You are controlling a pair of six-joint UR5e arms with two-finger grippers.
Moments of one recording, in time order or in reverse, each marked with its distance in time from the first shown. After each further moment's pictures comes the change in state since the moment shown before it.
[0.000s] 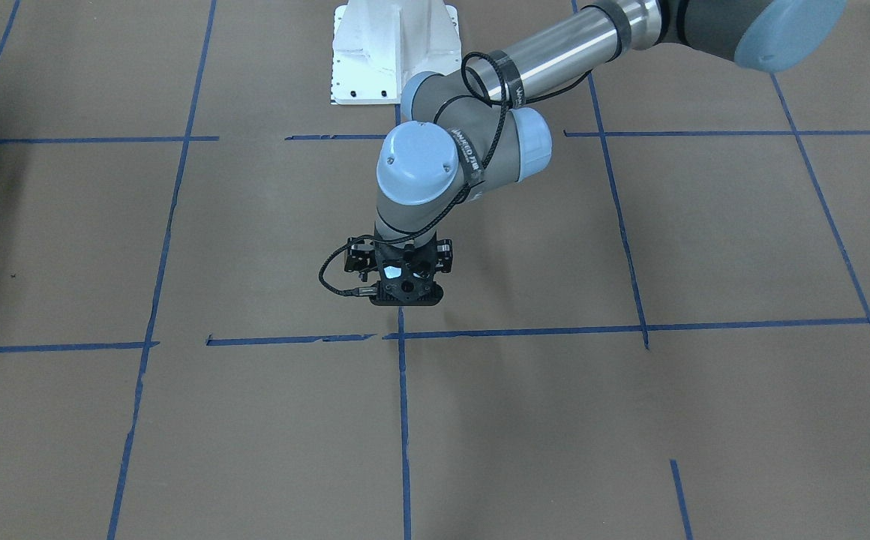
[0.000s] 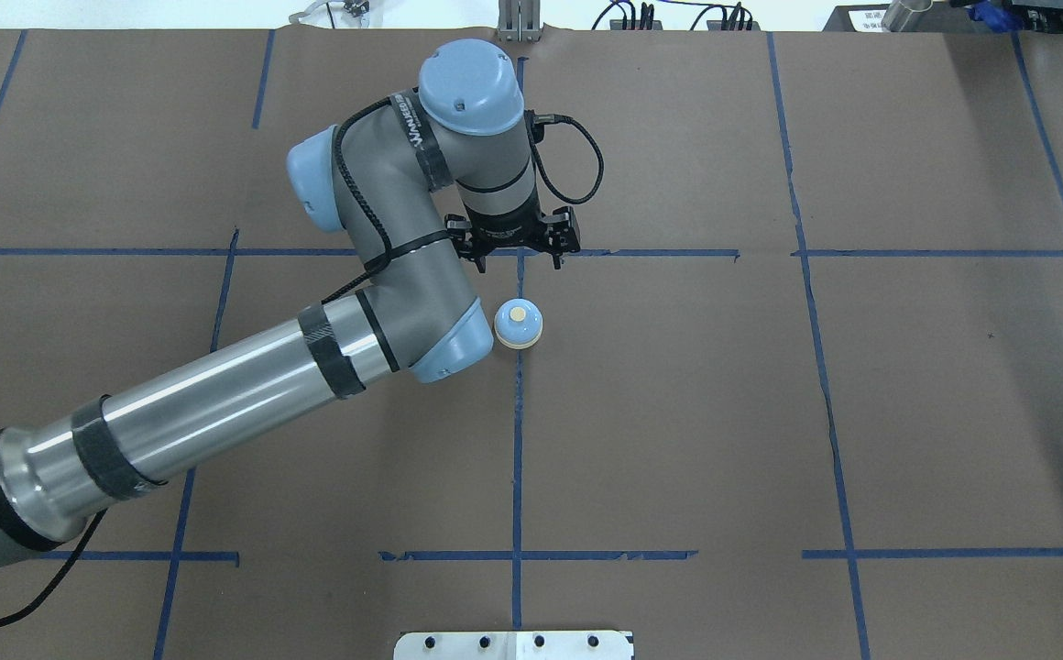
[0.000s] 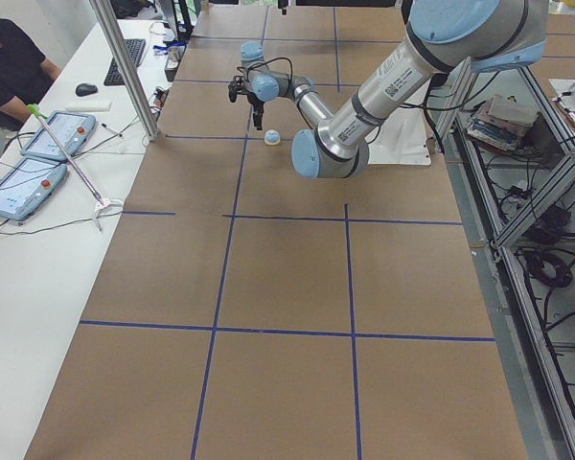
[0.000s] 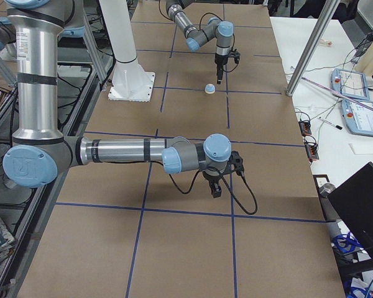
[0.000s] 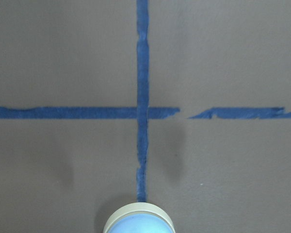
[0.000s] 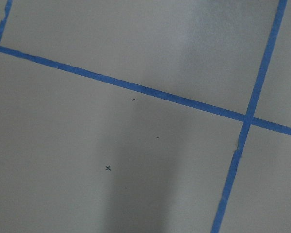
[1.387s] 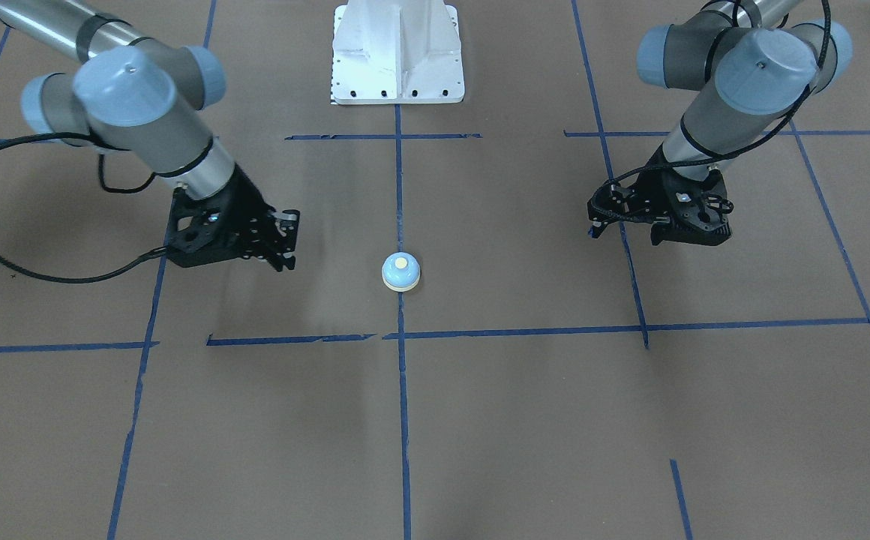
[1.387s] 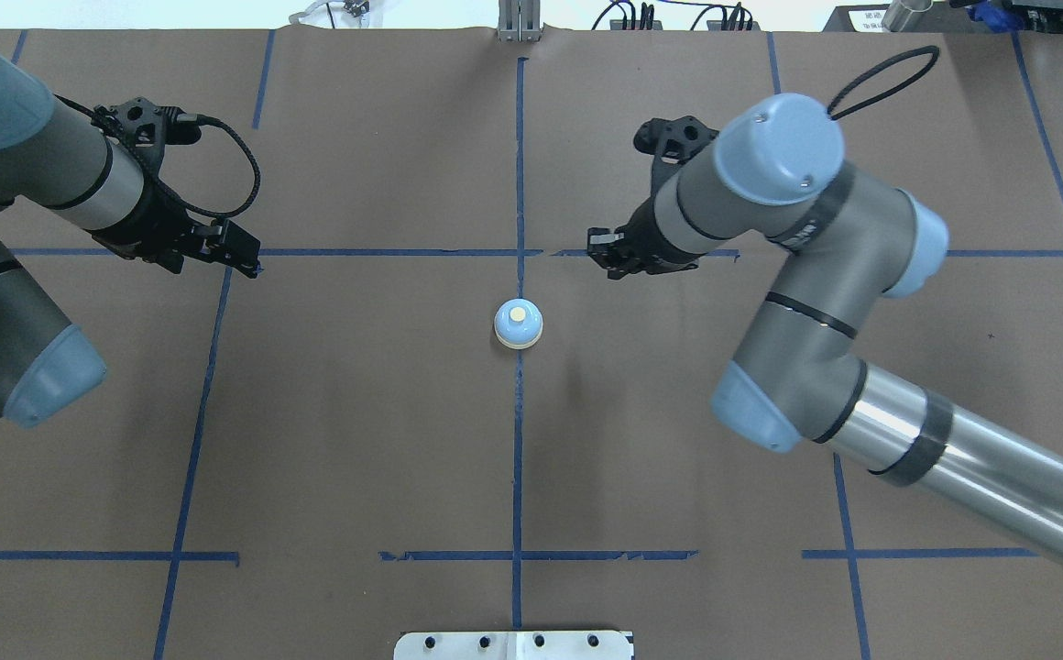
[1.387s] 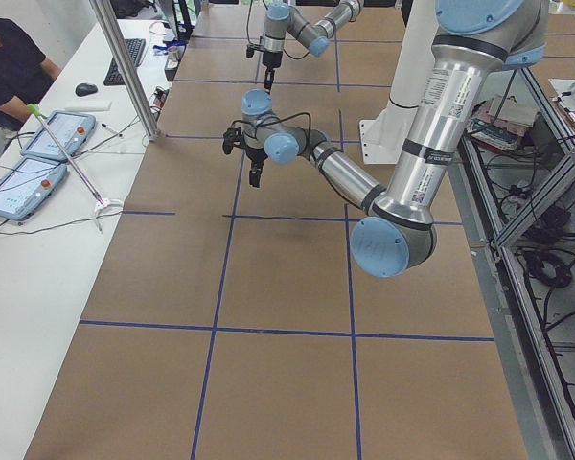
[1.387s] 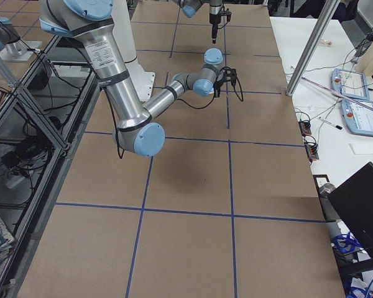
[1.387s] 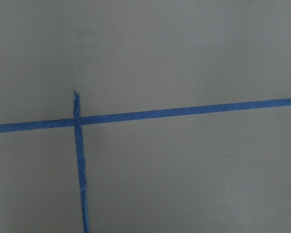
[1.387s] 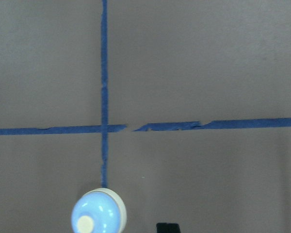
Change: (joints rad) left arm -0.213 0.656 -0.558 -0.003 -0.085 0.286; right arm -0.795 0.702 -0.023 0.035 -0.515 1.259
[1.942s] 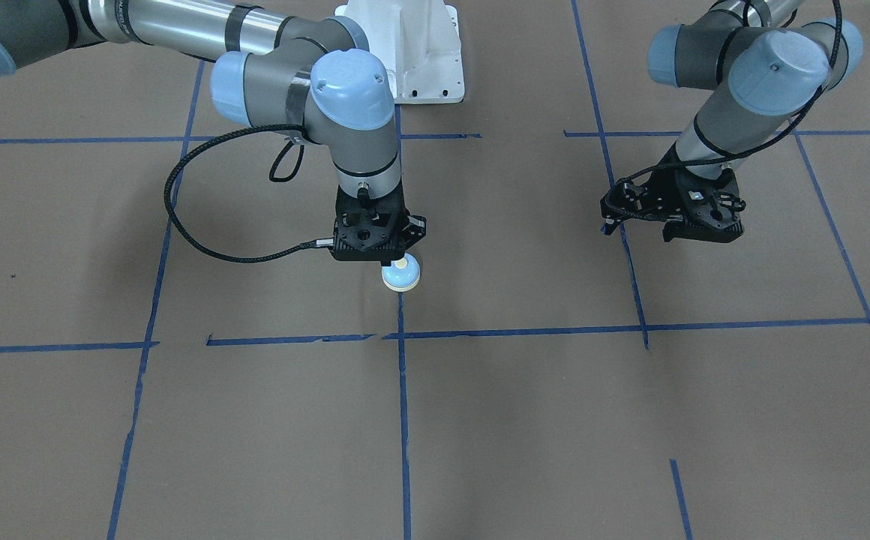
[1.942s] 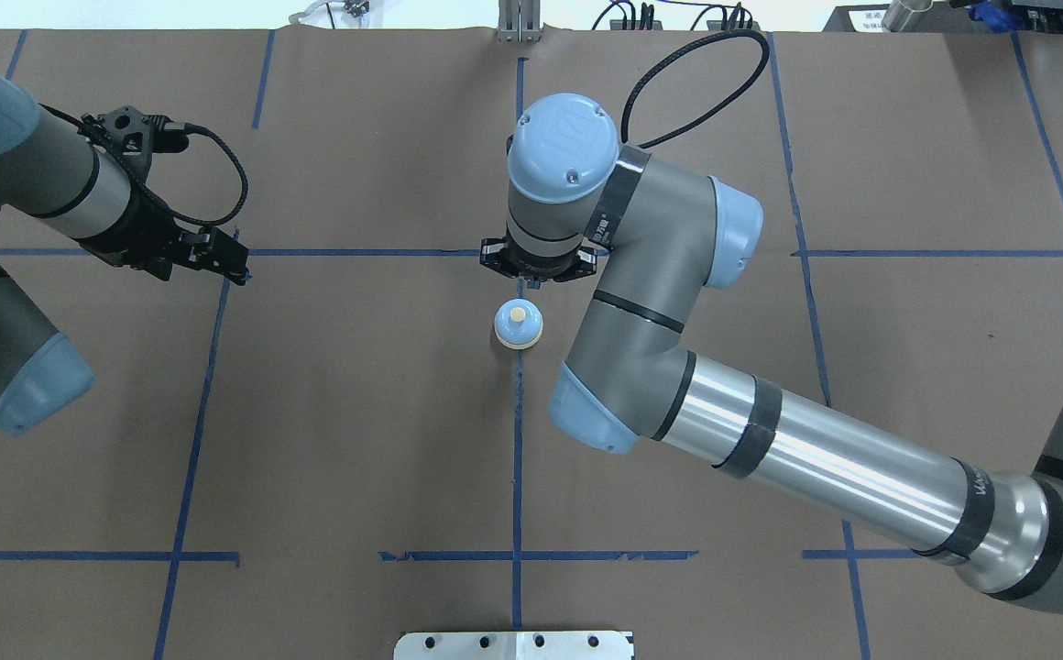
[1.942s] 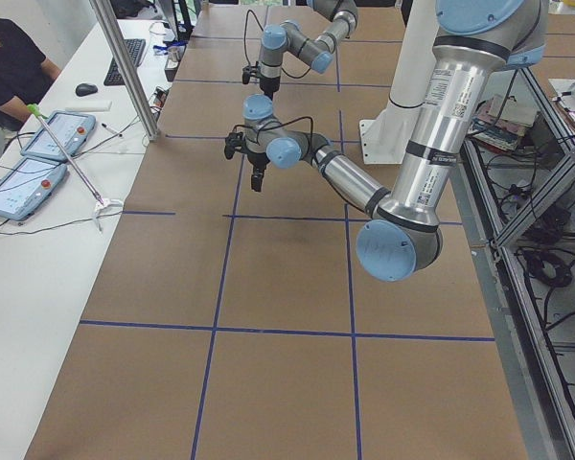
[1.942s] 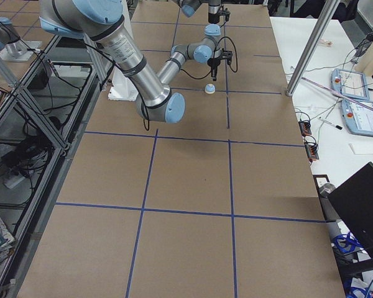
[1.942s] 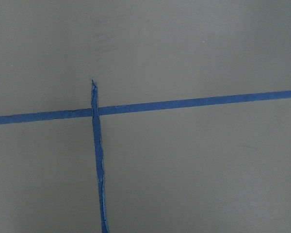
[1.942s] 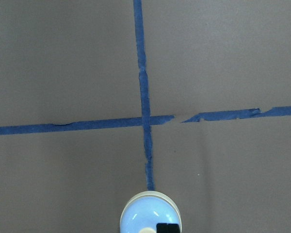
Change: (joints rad) left arm -0.001 0.022 -0.012 -0.005 -0.001 0.003; right arm -0.071 0.241 -0.218 -0.189 -0.075 0.016
